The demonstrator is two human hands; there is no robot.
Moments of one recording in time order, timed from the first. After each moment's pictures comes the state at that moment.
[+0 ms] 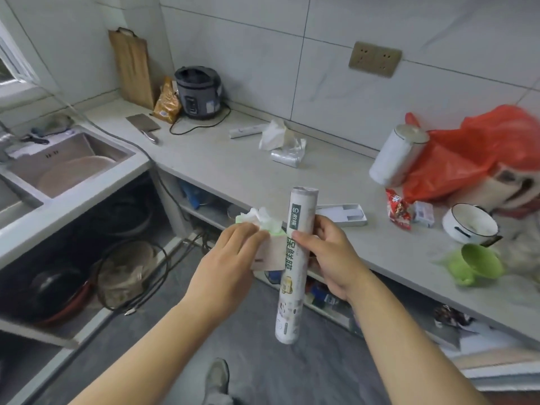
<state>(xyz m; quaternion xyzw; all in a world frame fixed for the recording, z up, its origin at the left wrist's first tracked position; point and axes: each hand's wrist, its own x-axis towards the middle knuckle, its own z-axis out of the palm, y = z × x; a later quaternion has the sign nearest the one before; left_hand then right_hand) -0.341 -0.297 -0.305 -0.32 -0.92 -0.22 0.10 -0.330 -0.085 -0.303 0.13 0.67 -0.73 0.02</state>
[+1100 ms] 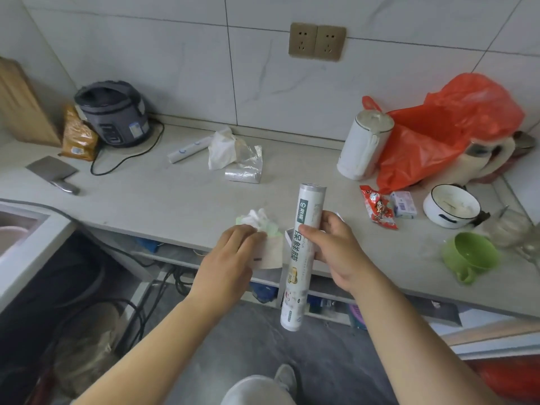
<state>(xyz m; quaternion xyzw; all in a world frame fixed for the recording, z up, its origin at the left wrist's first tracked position) -0.536 -0.204 -0.338 -0.43 -0.87 -0.22 0.04 -0.466 0.013 -0.340 0.26 0.63 -0.73 -0.08</state>
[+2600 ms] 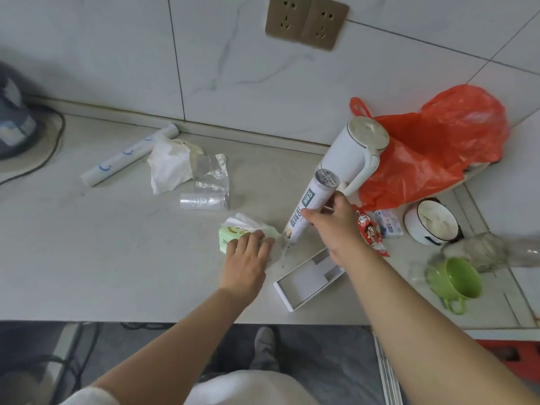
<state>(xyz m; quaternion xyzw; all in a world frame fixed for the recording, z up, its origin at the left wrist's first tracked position) -0.743 -0.055 -0.467 -0.50 -0.86 -0.12 -0.07 -0.672 0.126 -0.375 0.42 0.68 -0.56 -0.21</state>
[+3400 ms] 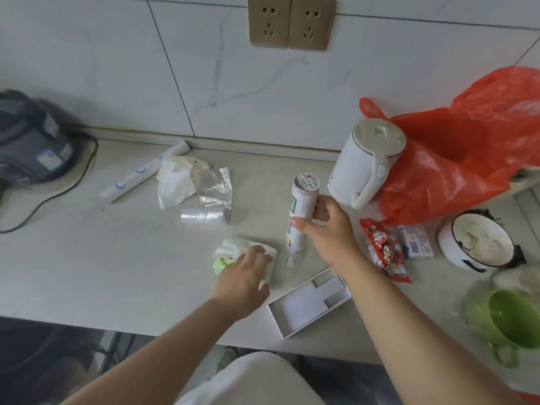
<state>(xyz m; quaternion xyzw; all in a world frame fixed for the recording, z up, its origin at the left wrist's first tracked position) -0.736 -0.013 -0.470 -0.46 -0.87 -0.15 -0.10 -0.672 0.193 -0.395 0.33 0.73 -0.58 -0.17</state>
